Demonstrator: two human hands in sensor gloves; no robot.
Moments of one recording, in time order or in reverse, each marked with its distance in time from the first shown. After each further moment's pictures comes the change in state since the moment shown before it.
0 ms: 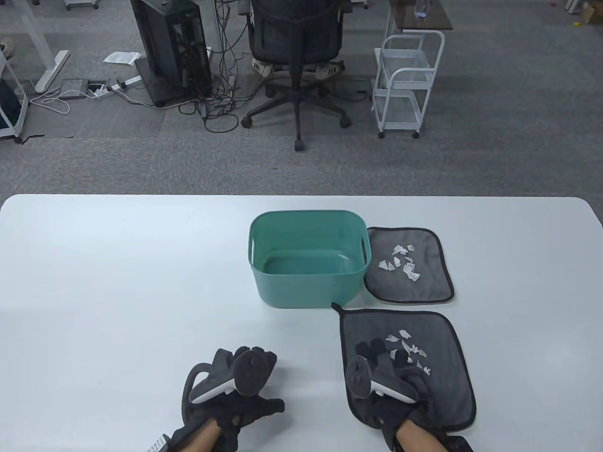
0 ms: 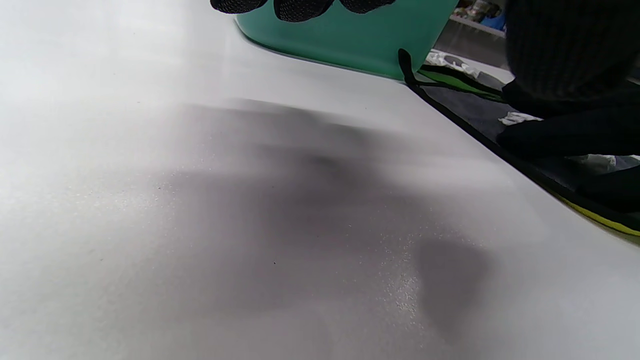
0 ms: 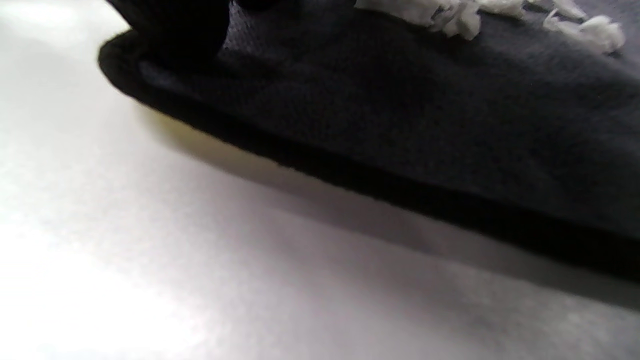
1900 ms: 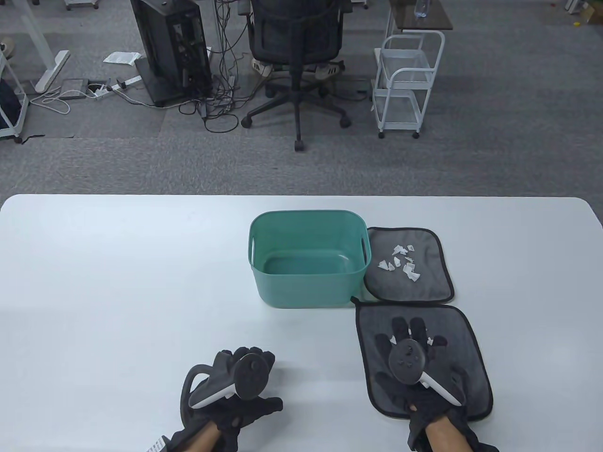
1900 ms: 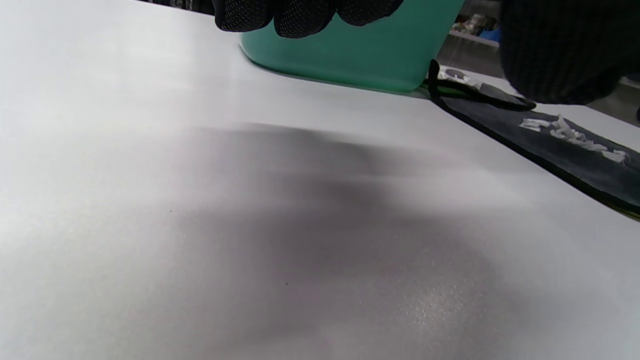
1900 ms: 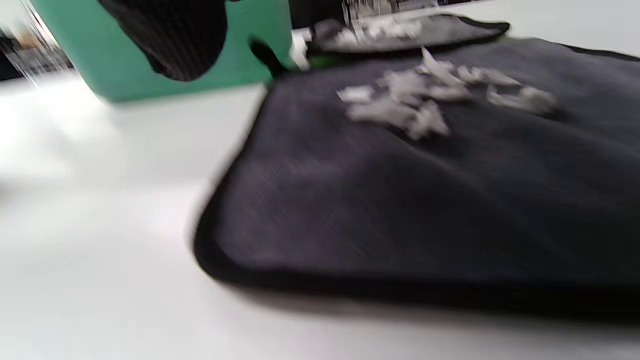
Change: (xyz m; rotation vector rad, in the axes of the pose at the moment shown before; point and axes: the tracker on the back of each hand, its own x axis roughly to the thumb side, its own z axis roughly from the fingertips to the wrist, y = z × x) left_hand 0.004 0.001 0.005 0.043 0.019 -0.044; right_hand -0.057 -0.024 0.021 -0.166 0.142 -0.200
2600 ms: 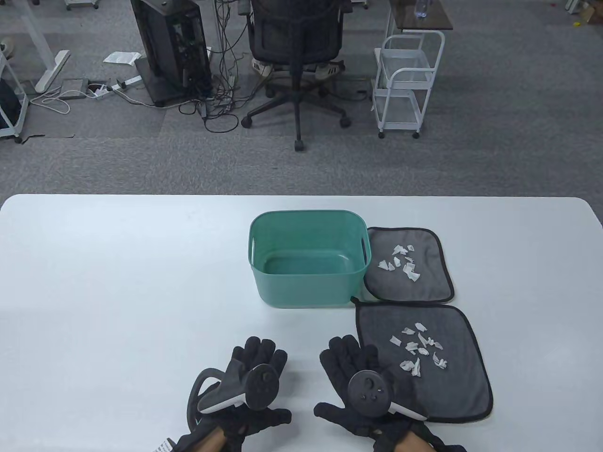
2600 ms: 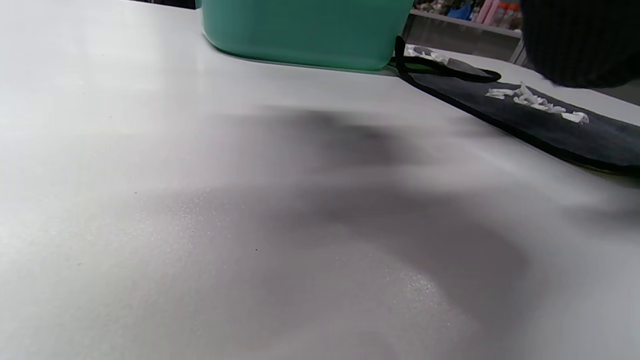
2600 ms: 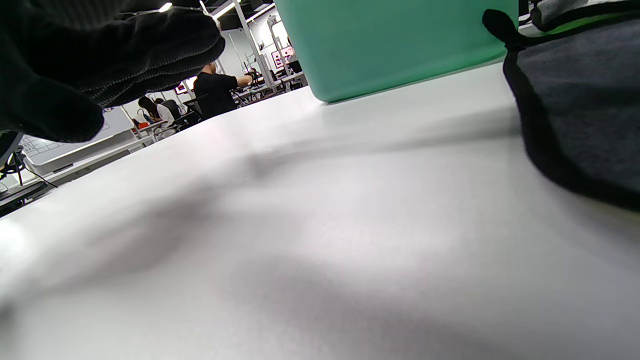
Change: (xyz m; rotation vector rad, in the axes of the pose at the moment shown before) left_hand 0.017 -0.004 0.004 -0.012 -0.077 -0.066; right_hand 0.070 0.017 0.024 -0.135 -0.538 -0.169
